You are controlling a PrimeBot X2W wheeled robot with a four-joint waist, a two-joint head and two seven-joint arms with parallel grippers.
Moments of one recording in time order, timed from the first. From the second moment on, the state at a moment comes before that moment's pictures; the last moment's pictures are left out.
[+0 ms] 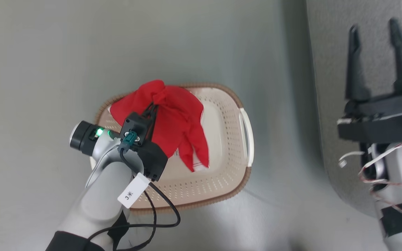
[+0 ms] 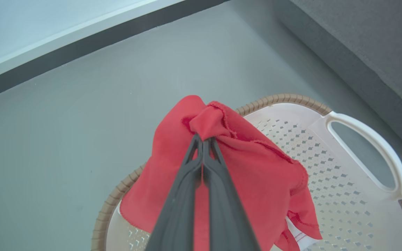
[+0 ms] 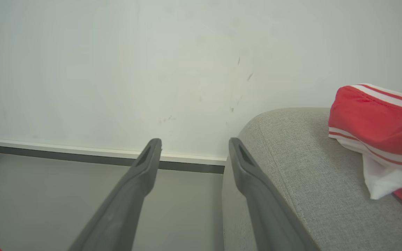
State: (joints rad) left arm -0.75 0.04 -0.45 0.88 -0.14 0.00 -0.25; right arm -0.56 -0.21 0.15 0.08 0.17 -0.01 -0.26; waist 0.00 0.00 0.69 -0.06
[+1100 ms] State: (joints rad) left arm -0.76 0.07 -0.42 0.66 -0.19 -0.08 -0.25; right arm -0.39 -0.12 0.20 0.34 0.19 0.02 -0.26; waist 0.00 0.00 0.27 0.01
